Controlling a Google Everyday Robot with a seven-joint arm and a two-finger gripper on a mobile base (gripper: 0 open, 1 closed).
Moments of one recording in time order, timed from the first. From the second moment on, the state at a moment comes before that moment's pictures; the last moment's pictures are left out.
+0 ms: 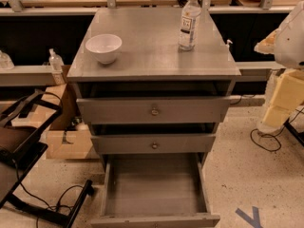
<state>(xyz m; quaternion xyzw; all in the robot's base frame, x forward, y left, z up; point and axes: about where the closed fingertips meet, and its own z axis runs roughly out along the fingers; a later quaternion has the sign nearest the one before) 0.438 -0.217 0.977 -0.60 0.78 -0.03 0.16</state>
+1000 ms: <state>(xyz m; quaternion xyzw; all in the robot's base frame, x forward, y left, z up) 0.506 -0.204 0.966 -0.56 0.80 0.02 0.24</state>
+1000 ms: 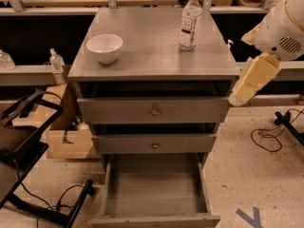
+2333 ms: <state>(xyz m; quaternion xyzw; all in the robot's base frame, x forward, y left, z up) 0.637 -0.223 1.005 -0.44 0.71 0.03 0.55</state>
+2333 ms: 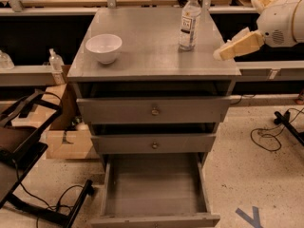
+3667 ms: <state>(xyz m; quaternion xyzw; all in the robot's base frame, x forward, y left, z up) 0.758 -0.205 0.986 -0.35 0.69 0.05 0.63</state>
